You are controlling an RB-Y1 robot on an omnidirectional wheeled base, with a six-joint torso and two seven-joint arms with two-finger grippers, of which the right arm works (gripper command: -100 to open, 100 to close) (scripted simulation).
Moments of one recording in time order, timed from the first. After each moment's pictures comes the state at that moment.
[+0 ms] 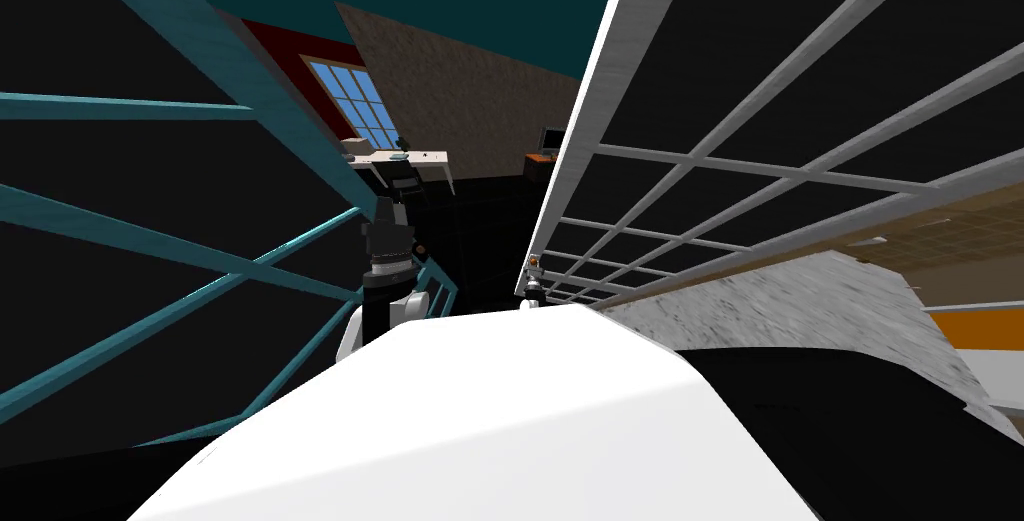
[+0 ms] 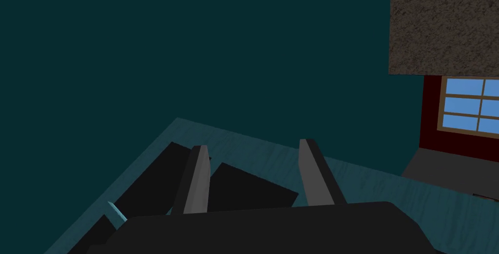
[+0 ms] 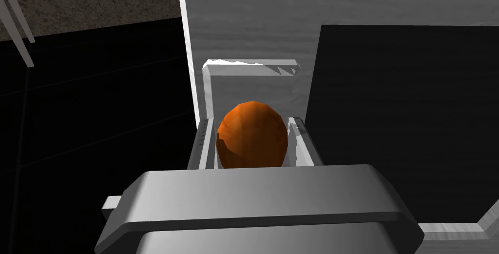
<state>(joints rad) 0.03 -0.07 0.51 -0.85 -0.94 -0.98 -0.99</state>
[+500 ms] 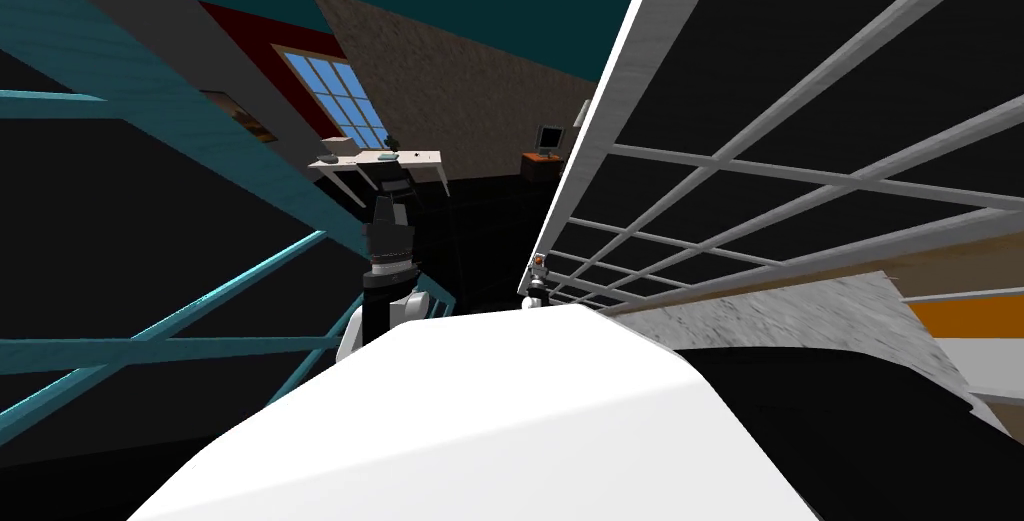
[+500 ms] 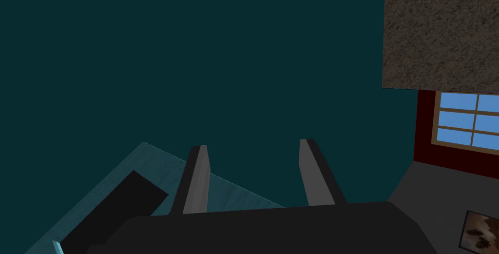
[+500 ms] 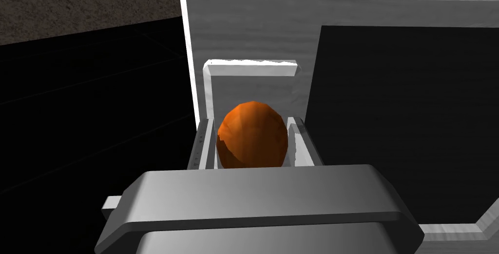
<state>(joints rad) 0.02 -0.07 0.45 -0.83 -0.97 -1.01 -0.98</state>
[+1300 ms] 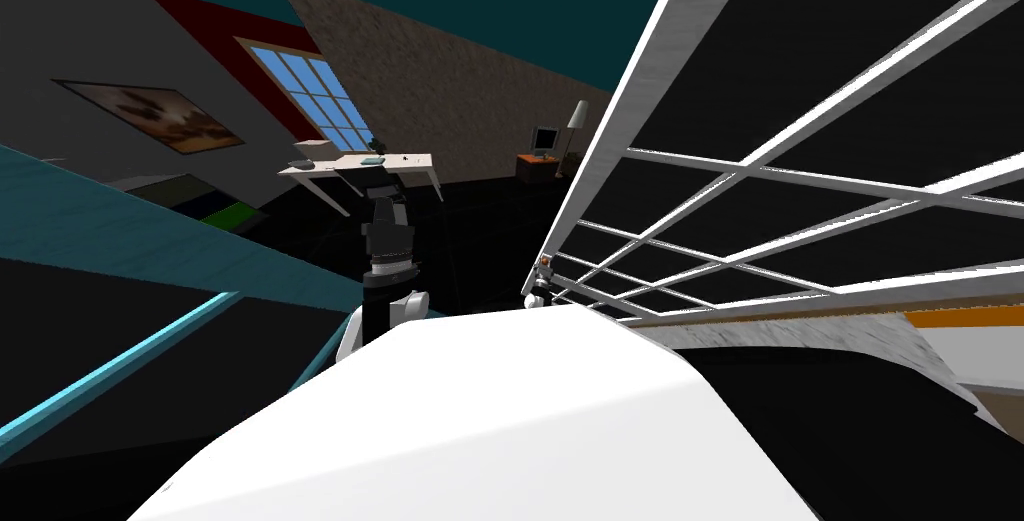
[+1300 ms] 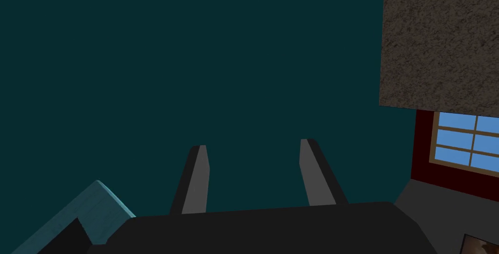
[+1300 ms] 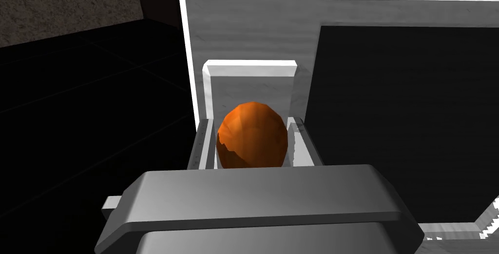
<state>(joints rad) 0.01 -0.07 0.38 -0.81 -1.02 -1.02 -0.96</state>
